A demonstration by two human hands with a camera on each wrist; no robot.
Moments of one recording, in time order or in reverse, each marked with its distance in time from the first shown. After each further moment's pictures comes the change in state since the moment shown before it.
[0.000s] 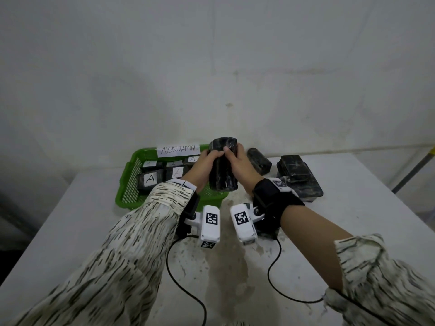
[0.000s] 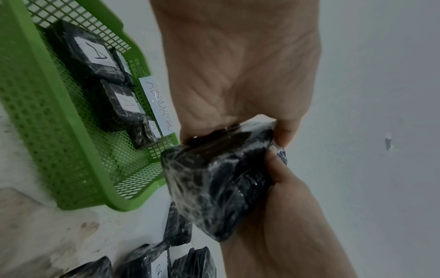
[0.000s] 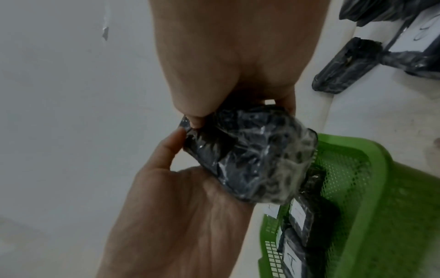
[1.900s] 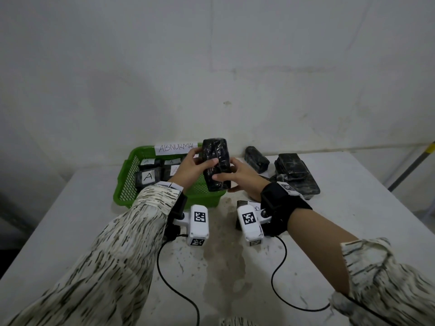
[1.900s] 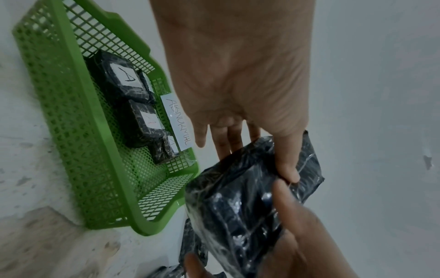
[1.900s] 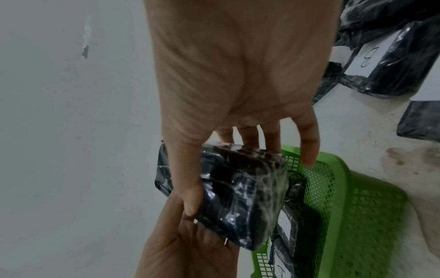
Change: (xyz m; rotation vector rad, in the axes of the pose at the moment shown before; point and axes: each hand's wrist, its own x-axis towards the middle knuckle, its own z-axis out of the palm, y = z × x) left_hand 0.011 -0.020 -0.036 0.263 0.049 0.122; right_hand -0.013 0.018 -0.021 -0.137 -0.245 0.187
